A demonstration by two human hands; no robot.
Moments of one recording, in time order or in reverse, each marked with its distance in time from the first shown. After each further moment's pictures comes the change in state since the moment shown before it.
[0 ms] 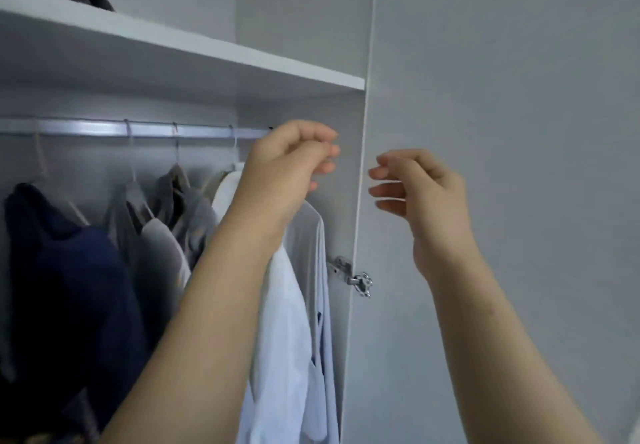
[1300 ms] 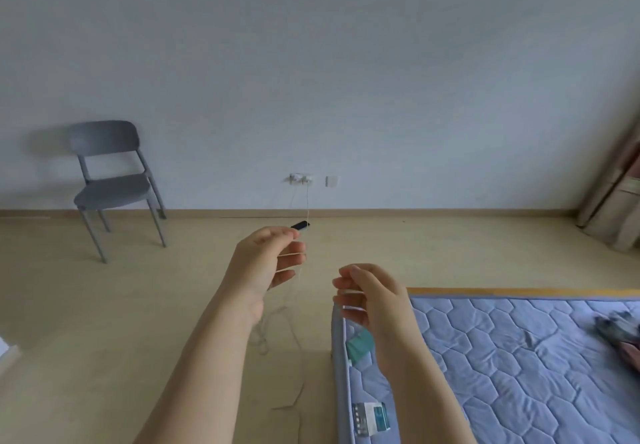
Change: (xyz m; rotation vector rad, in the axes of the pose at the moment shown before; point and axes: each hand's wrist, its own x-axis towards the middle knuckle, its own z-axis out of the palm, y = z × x) left_hand -0.231 -0.121 0.608 -0.311 -0.791 -0.790; right_hand -0.155 0.010 -0.608 -0.230 0.864 0.588
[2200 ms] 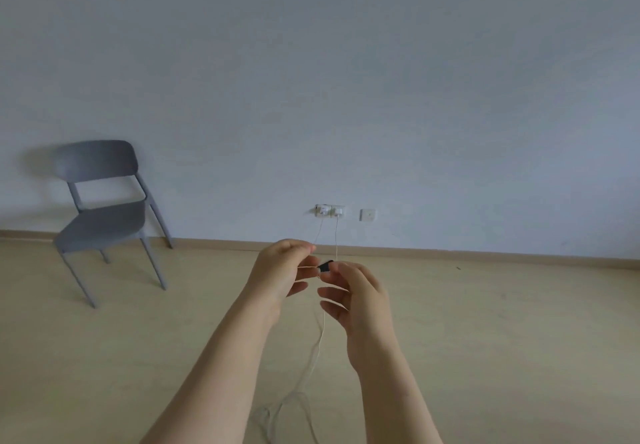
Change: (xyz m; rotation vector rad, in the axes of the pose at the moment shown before) left_hand 0.451 0.025 0.050 0.113 0.086 -0.100; right_hand 0.453 -0.043 0.108 0.193 -0.064 0.109
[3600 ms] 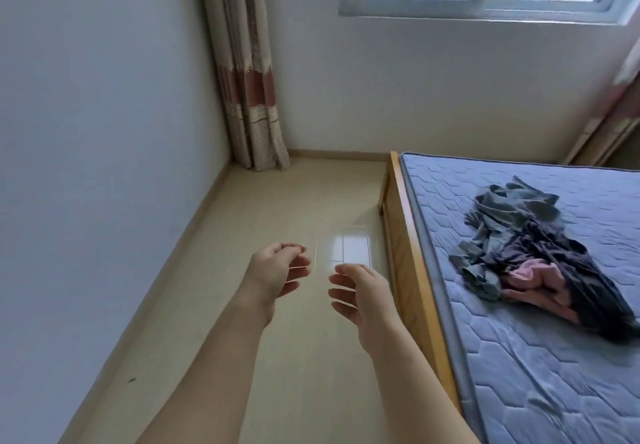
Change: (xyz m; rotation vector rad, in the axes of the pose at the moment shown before) left_hand 0.300 -0.011 0.787 0.453 -1.497 -0.122; right_hand 0.362 -0.234 -0.538 0.410 1.426 -0.286
